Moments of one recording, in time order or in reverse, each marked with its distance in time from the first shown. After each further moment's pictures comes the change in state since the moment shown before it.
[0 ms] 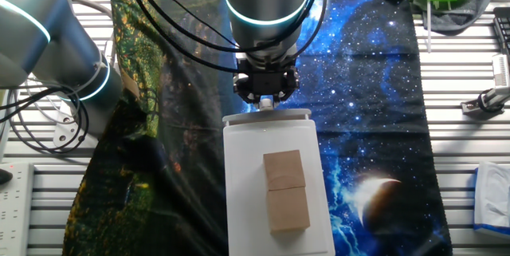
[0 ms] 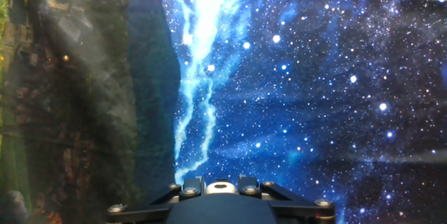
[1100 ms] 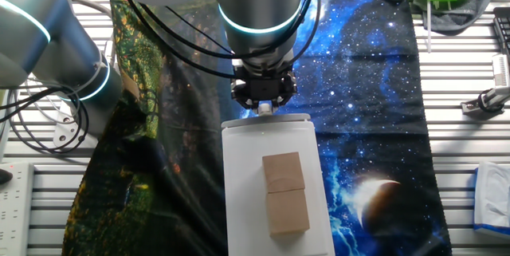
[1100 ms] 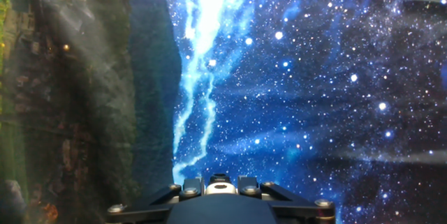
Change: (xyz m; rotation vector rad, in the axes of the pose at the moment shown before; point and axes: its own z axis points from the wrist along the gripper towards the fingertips) arm 0.009 0.002 0.002 0.014 0.008 -0.016
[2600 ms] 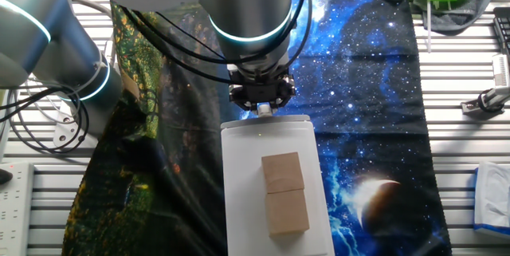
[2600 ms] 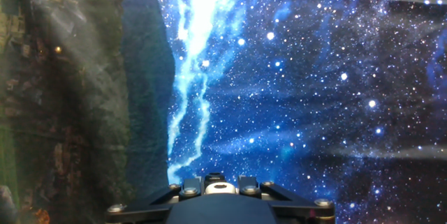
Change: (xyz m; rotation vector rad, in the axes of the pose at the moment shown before) arm 0.003 0.003 -0.002 0.044 -0.027 0.004
